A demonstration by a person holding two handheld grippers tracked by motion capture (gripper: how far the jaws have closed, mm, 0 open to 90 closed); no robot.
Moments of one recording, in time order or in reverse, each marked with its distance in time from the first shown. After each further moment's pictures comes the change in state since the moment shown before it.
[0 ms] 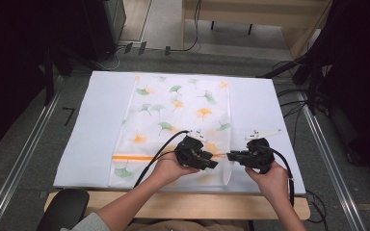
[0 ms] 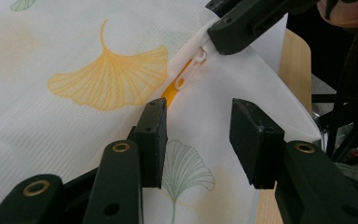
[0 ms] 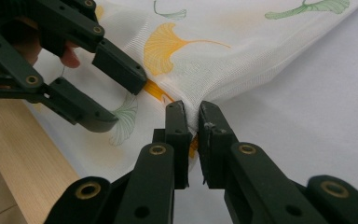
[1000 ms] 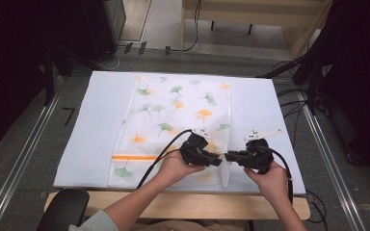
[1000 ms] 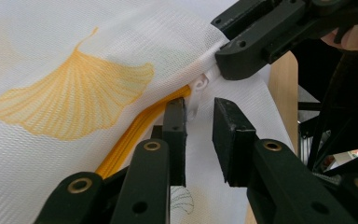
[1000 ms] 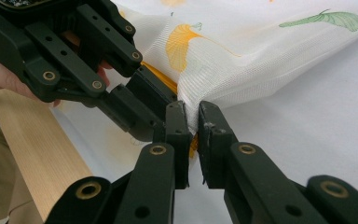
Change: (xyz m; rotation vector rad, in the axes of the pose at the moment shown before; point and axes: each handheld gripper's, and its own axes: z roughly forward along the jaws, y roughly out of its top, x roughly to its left) left arm 0.001 0.009 0.012 -0.004 -0.049 -0.066; right arm 0.005 0.002 -0.002 -0.023 0.047 -0.032
